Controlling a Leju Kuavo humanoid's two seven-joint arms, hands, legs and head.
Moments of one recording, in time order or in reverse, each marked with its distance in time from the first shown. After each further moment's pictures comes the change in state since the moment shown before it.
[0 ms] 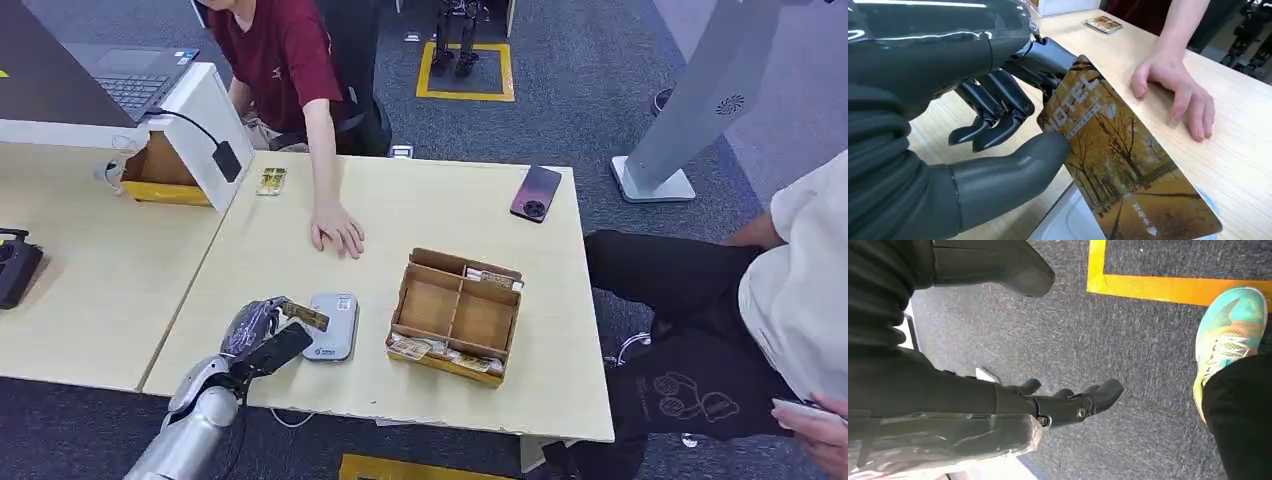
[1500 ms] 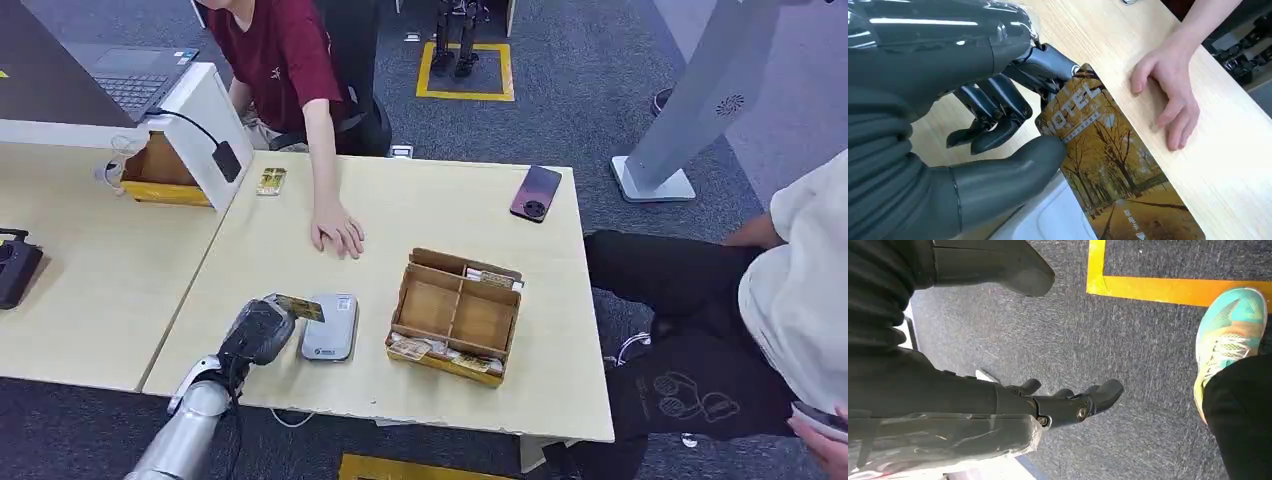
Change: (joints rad) left arm 0.001 -0.039 0.119 -0.012 0.285 -0.196 -0.037; right arm 0.004 0.000 0.010 0.000 -0.018 -0.001 -0.003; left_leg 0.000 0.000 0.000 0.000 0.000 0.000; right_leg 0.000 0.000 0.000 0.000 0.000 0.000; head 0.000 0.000
